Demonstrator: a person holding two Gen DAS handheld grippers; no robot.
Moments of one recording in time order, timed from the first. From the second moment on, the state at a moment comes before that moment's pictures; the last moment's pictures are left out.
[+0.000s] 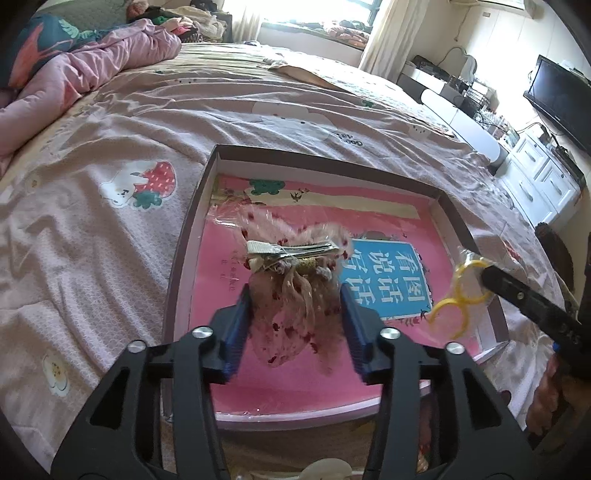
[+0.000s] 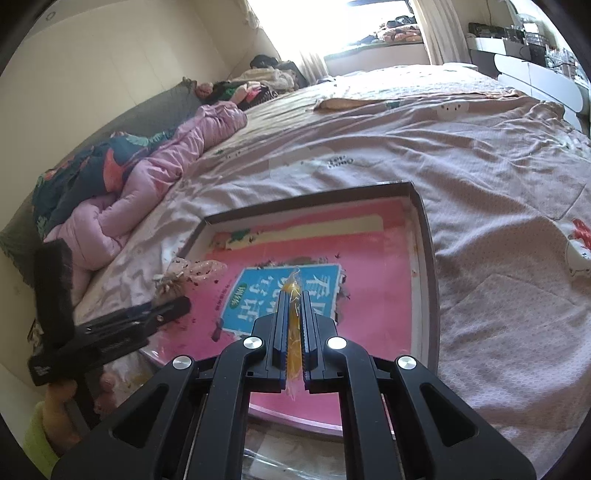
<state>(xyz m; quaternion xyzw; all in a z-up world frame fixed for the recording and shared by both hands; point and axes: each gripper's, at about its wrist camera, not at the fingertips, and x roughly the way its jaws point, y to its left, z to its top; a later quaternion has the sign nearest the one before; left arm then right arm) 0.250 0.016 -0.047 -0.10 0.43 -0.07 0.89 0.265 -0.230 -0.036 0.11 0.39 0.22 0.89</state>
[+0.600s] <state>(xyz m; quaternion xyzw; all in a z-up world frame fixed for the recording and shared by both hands) 0.224 0.023 -0.033 -0.09 0.42 -0.06 0.90 0.257 -0.239 -0.054 0.02 0.40 0.14 0.91</state>
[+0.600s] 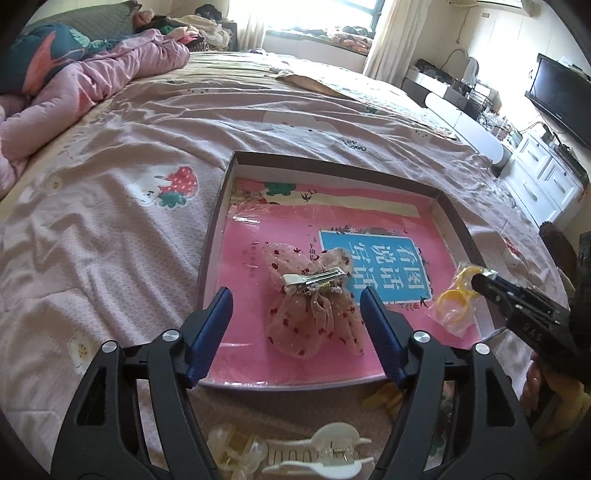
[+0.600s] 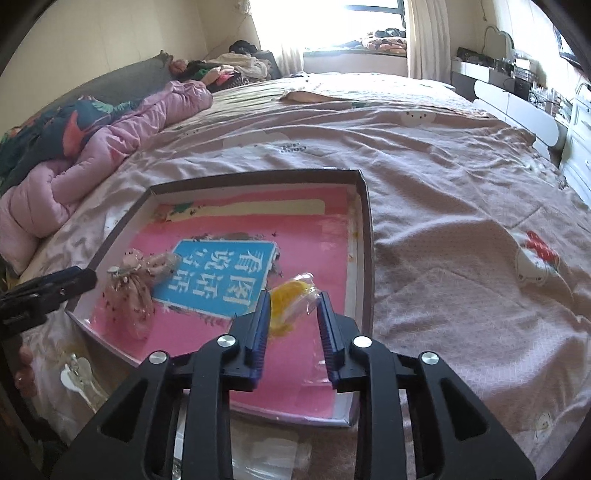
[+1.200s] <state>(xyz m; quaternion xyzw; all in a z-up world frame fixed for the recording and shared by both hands) 0.184 0.024 -0.002 -0.09 0.39 -0.06 0.92 0.192 -0.240 -0.011 -0.03 0.34 0.14 0.93</state>
